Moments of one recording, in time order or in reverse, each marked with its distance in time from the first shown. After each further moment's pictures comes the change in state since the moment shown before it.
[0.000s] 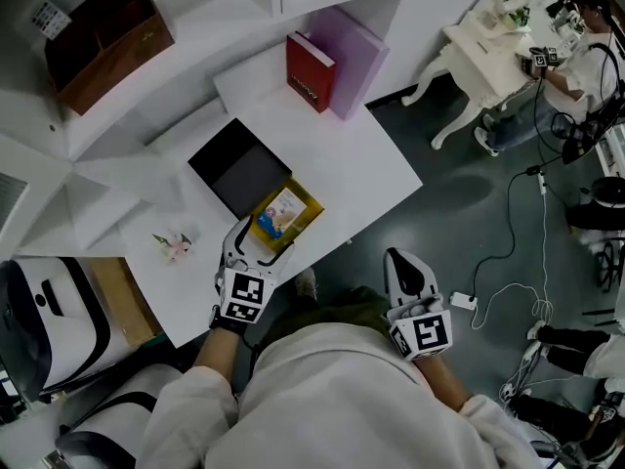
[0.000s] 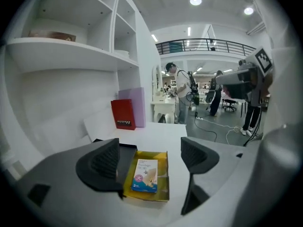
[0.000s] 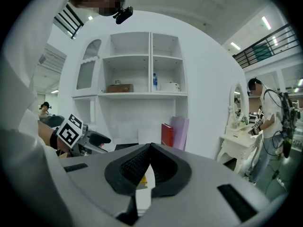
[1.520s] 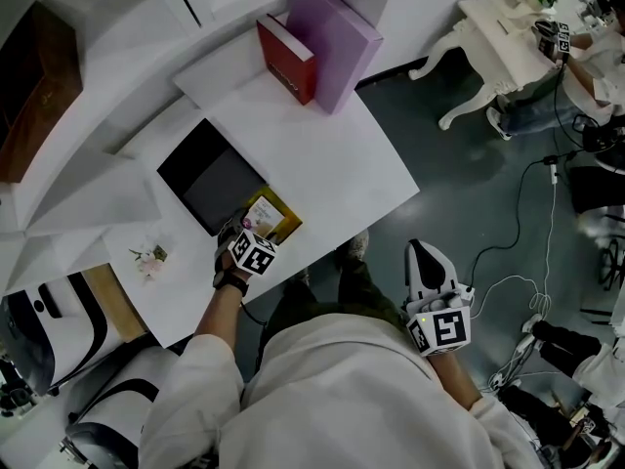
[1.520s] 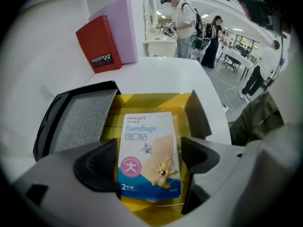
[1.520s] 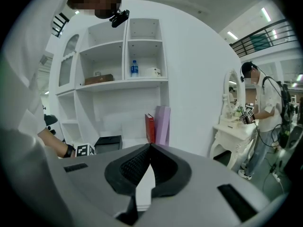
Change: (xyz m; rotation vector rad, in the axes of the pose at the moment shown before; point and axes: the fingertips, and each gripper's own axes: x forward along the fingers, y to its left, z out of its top) left arm 0.173 0.005 -0.177 0.082 0.701 -0.062; right arm 0.056 -0.144 -0.031 0.057 0.117 -0.022
